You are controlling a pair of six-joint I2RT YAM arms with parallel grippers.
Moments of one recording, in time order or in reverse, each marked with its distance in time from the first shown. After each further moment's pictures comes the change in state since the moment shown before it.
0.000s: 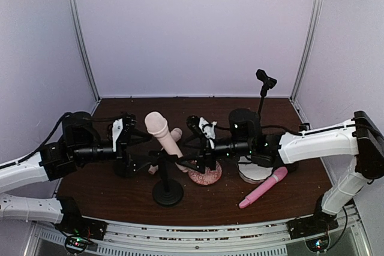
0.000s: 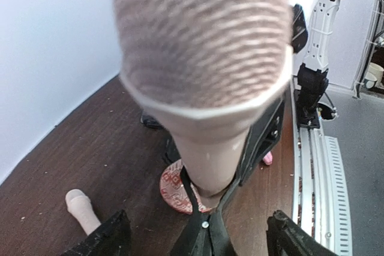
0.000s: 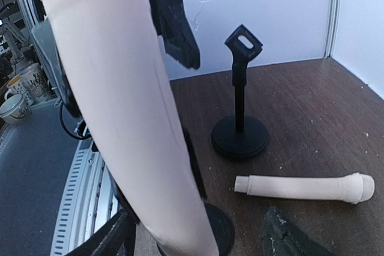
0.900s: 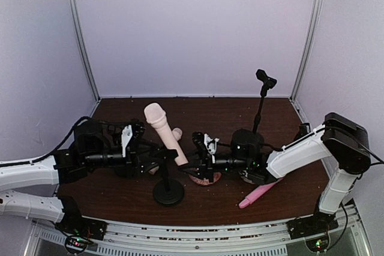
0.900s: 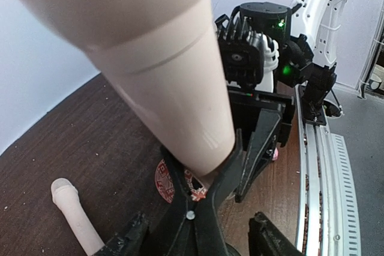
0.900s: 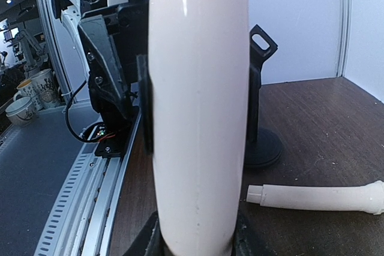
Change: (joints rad) left arm 0.001 0.087 -0.101 0.181 -0.012 -0.039; right arm -0.001 0.174 -0.154 0.497 -0.056 0.064
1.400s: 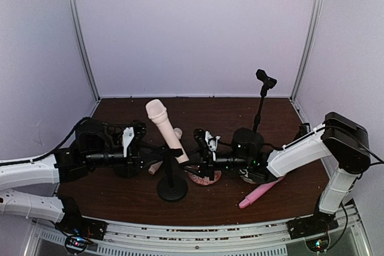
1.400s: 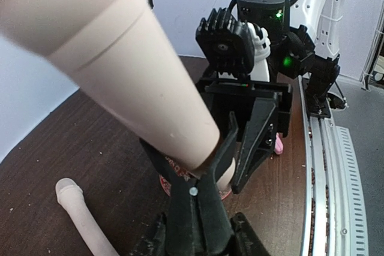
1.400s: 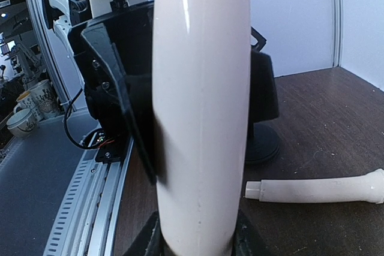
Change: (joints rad) left arm -0.003 0.015 0.015 -0.024 -0.007 0.032; right arm -0.012 0.000 0.000 0.000 0.003 0.056
